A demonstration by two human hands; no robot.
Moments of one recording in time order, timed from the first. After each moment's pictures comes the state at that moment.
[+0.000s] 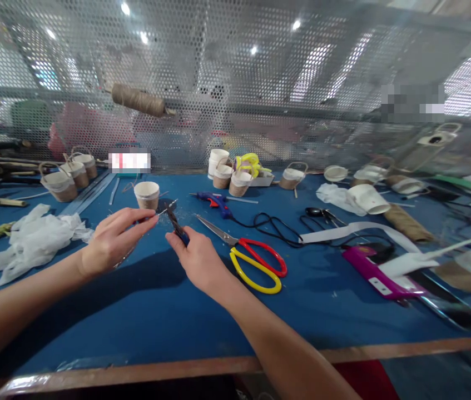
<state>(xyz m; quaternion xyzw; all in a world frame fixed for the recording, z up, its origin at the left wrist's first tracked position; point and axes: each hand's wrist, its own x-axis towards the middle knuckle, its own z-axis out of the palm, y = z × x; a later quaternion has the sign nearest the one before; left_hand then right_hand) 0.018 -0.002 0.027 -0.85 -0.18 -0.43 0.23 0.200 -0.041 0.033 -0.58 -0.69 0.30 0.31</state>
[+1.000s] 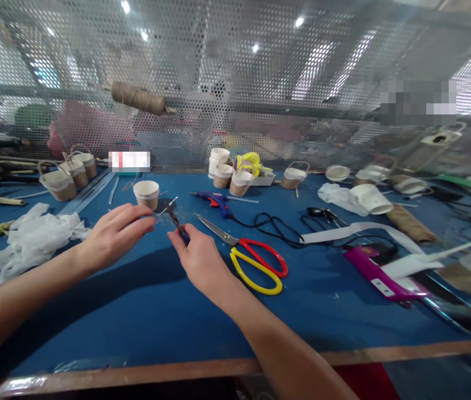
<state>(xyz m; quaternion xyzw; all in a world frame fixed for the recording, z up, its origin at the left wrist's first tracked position) 0.012 0.005 0.033 -0.89 -0.18 -0.36 0.23 0.201 -0.041 0.035 -0.61 -0.70 0.22 0.30</state>
